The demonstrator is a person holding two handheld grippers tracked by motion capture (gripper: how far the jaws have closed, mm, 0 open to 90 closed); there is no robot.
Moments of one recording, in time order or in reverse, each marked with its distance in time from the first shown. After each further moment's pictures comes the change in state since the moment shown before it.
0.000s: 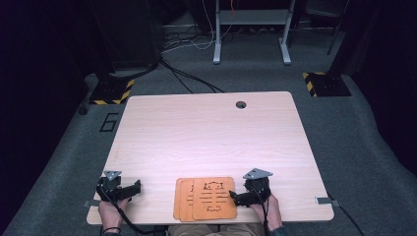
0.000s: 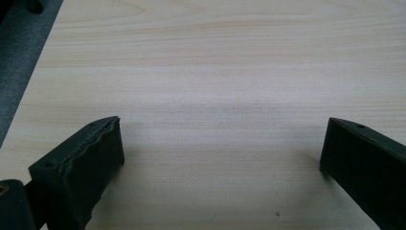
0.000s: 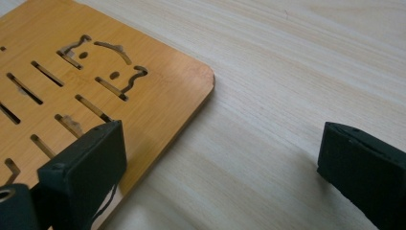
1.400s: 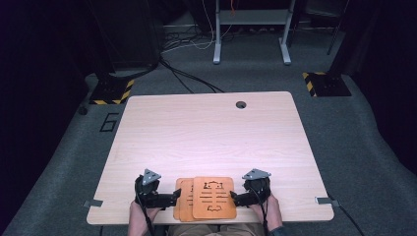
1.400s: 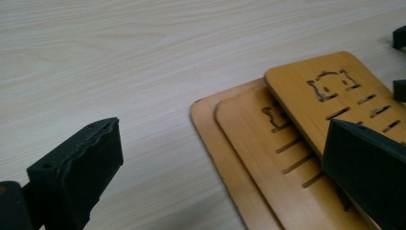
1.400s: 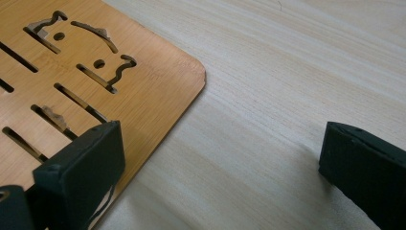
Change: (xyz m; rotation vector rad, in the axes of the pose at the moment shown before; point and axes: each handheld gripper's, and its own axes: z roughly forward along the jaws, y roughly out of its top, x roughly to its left) left arm -0.127 0.021 -0.061 0.003 -0.408 0.208; right arm 0.002 -0.001 0.002 0.026 -0.045 -0.019
